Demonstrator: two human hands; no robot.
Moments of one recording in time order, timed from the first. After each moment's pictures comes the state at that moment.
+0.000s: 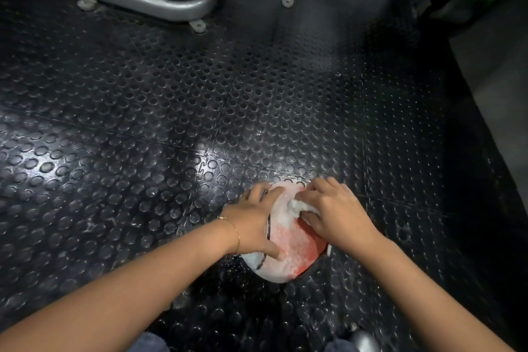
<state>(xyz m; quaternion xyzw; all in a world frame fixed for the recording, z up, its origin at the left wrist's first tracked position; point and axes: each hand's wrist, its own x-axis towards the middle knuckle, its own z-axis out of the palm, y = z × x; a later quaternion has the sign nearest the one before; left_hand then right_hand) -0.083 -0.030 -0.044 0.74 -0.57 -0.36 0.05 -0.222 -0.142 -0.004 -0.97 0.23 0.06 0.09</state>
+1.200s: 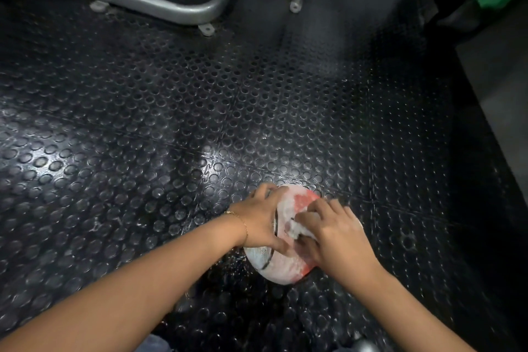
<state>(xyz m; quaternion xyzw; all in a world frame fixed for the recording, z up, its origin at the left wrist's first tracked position) -0.075 -0.039 -0.048 0.74 -0.54 -0.39 0.08 -0.232 -0.111 -0.009 -0.98 0.21 -0.03 0.02</state>
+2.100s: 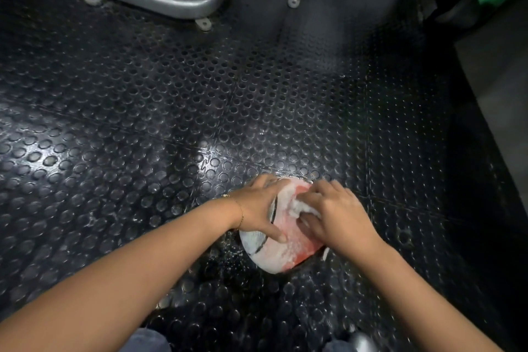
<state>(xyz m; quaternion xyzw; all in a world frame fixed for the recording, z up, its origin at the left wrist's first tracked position) -0.066 -0.049 -0.045 0.71 -0.56 -0.43 0.07 -0.225 -0.136 -0.006 -0.96 0.25 0.04 0.08</state>
